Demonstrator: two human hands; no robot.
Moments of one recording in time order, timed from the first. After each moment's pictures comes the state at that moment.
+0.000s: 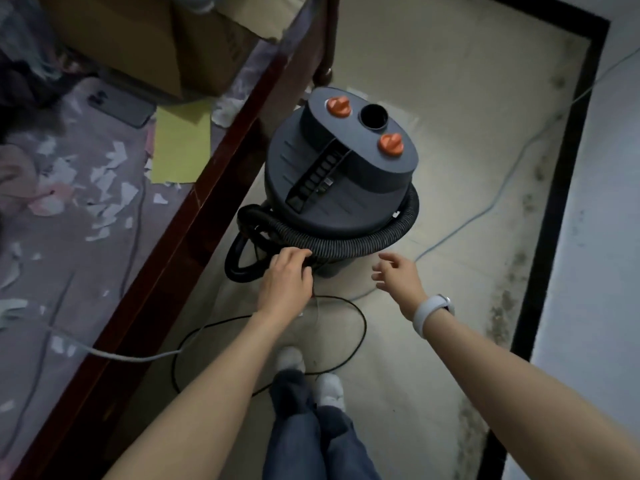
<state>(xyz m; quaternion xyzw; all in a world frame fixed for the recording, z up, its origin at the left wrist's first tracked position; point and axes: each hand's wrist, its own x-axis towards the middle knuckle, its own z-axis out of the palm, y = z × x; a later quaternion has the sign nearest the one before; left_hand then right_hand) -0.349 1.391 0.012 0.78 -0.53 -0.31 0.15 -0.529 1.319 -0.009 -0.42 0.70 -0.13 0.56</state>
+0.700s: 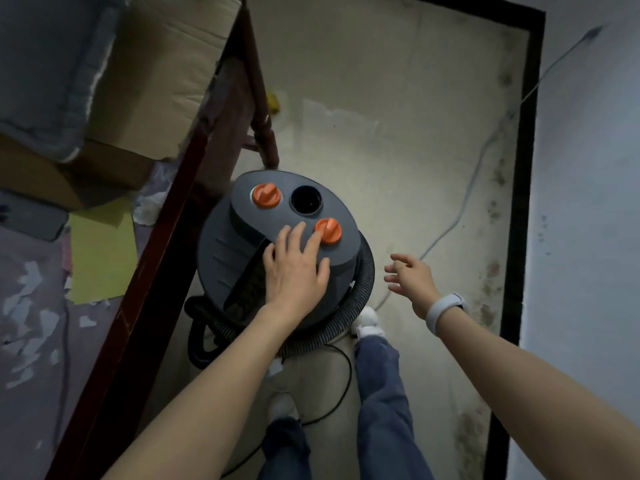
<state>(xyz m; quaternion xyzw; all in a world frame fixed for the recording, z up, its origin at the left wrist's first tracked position) -0.400 1.171 0.044 0.72 -0.66 -0.22 0.03 -0.599 1.134 -0.016 -0.29 0.75 -0.19 0.56</state>
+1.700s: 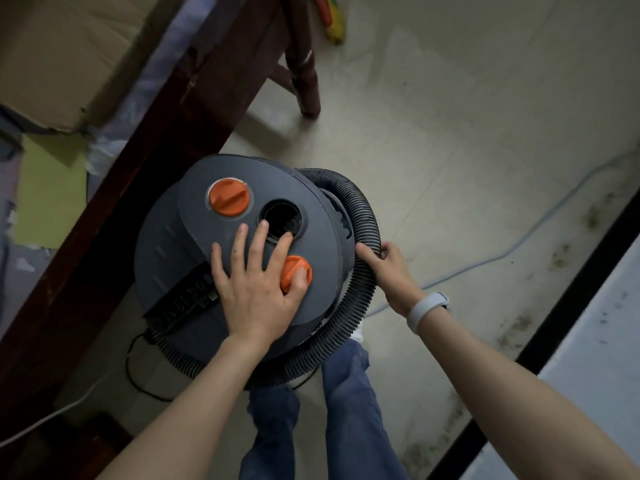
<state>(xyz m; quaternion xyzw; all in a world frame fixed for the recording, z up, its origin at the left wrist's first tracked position) -0.442 1.110 -0.034 0.86 -0.51 -0.08 0.00 -0.593 0.995 -0.099 -0.34 0.62 -0.07 0.70</state>
